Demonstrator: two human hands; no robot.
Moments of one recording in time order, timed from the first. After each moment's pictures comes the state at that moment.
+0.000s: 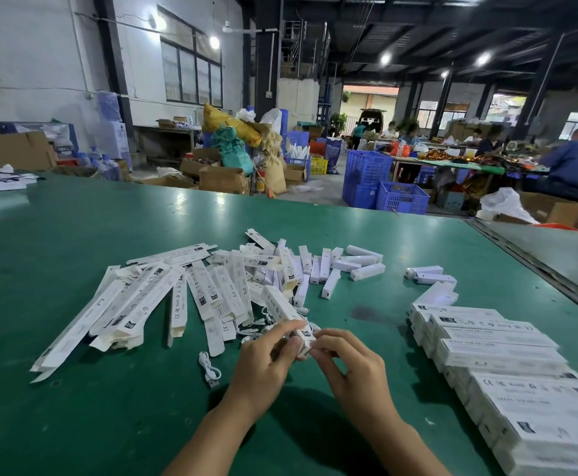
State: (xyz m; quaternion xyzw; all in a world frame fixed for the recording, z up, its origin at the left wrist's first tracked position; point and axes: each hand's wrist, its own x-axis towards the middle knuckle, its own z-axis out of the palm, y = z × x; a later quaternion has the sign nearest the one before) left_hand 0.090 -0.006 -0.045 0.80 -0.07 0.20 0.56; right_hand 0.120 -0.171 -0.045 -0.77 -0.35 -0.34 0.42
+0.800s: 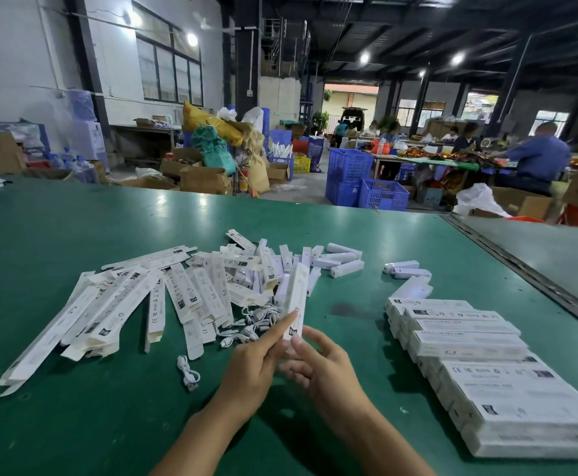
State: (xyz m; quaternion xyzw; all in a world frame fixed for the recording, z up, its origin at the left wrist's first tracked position) left_hand 0.096 -0.014 -0.052 0.84 -0.13 0.20 0.49; right_hand 0.103 -0.161 -0.028 -0.52 -0.08 0.17 0.83
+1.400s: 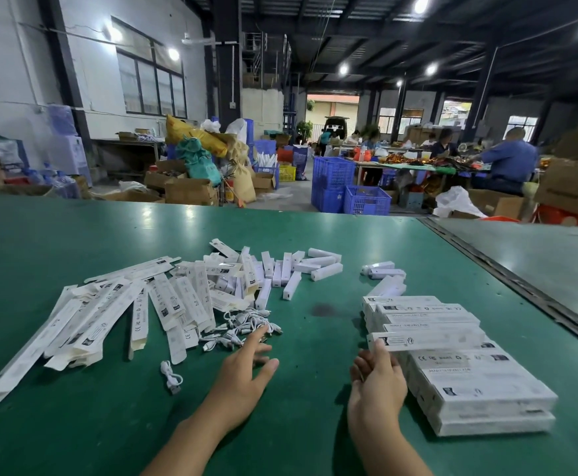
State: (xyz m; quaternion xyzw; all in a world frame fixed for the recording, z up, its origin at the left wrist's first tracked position) left_hand 0.100 -0.024 -0.073 0.89 -0.06 0.10 0.45; right_hand 0.098 -0.221 -0.029 -0.36 0.24 -0.18 0.89
